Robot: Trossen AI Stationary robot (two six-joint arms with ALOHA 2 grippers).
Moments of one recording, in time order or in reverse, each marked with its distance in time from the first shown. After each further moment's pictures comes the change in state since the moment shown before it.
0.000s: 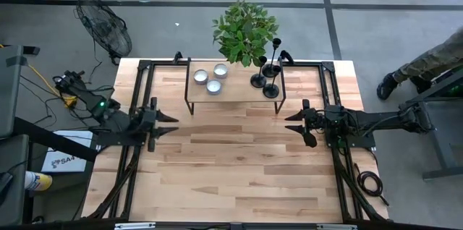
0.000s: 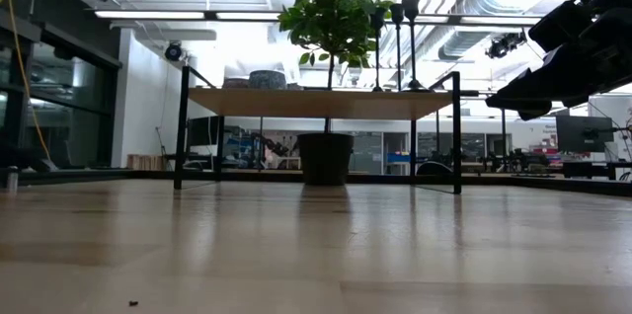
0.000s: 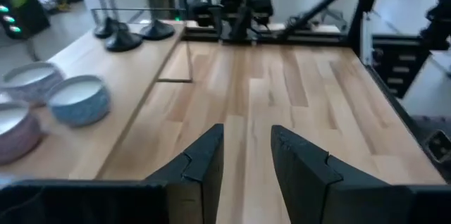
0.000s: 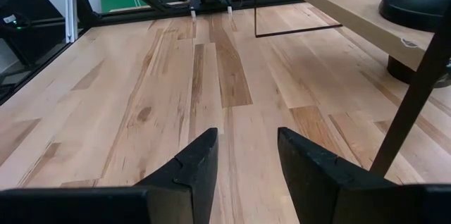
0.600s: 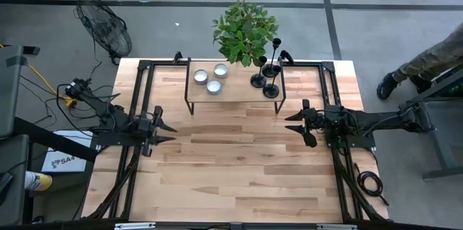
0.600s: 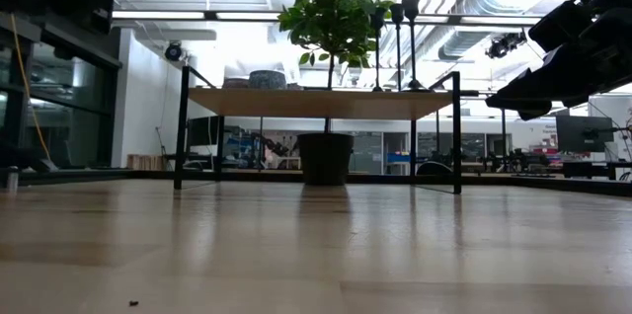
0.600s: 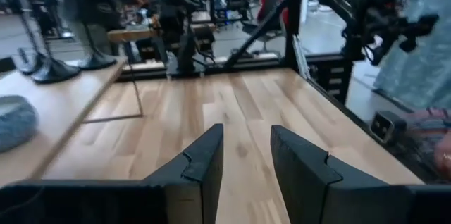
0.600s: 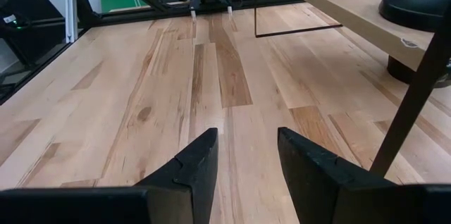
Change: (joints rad) left arm 0.001 -0.347 -0.392 0.323 0.202 0.239; right arm 0.000 0.000 0.000 0.000 0.000 0.000
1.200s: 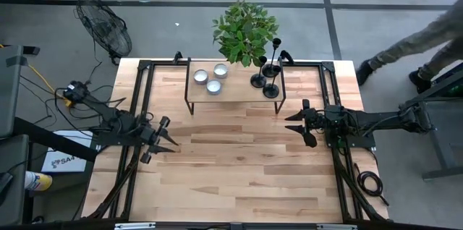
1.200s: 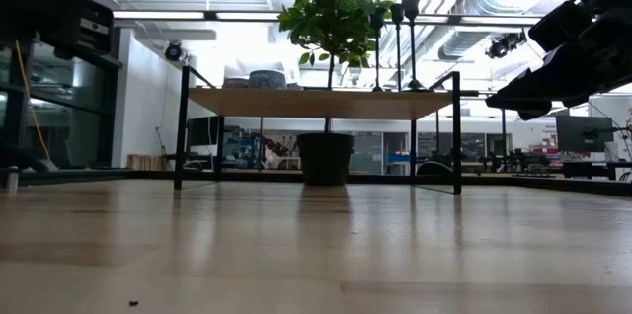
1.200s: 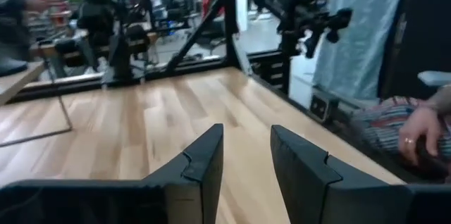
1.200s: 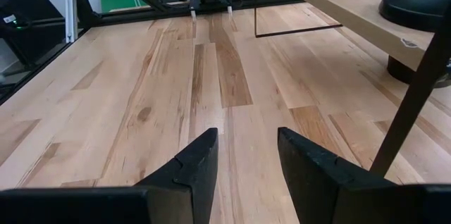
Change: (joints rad) left arm 0.048 -0.005 -0.169 0.200 0.274 0.045; right arm 0.000 0.000 0.000 0.000 0.000 -0.001
